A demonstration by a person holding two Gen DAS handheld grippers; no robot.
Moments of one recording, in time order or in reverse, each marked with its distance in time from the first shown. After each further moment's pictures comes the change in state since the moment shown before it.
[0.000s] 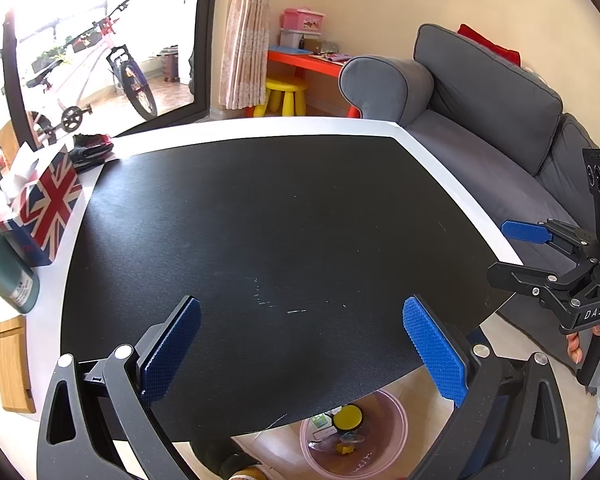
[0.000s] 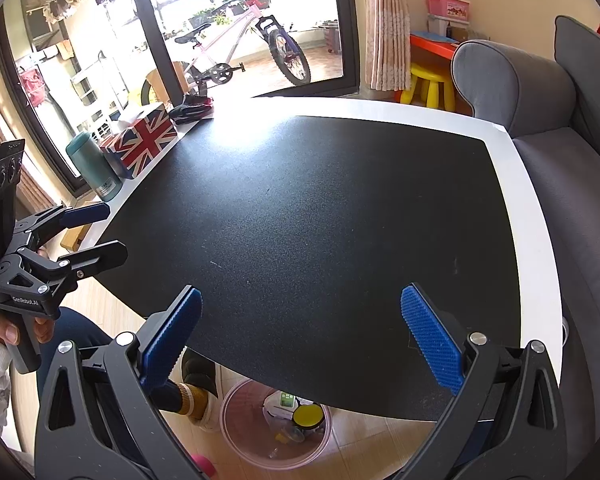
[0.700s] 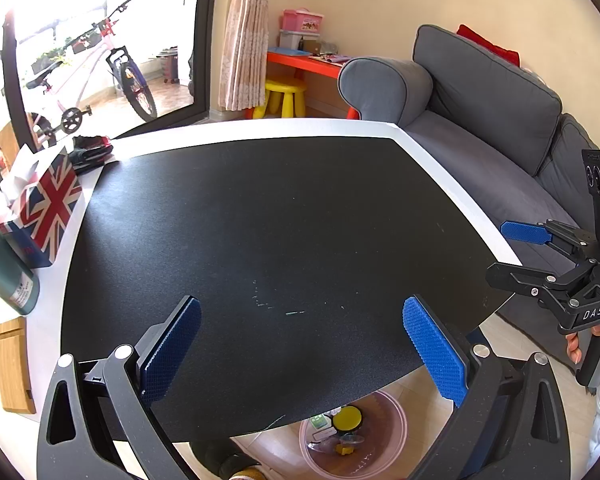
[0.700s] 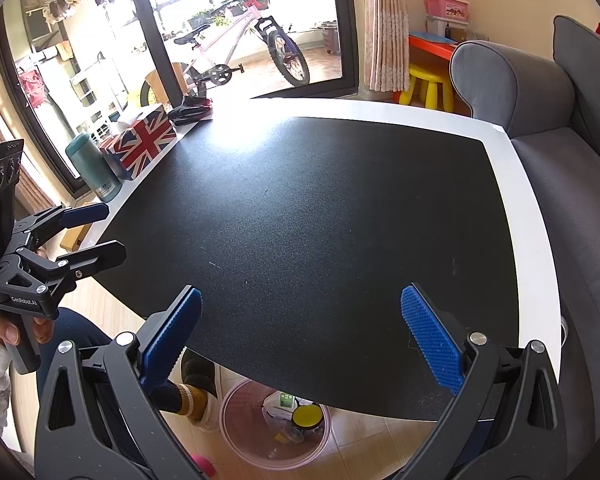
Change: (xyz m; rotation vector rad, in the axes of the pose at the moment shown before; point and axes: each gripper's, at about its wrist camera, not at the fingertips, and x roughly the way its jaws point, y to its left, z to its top) left arm -0.001 0.000 0.001 -0.001 -0.004 -0.001; right arm -0.001 -0.002 0.000 0.002 -0.001 -0.002
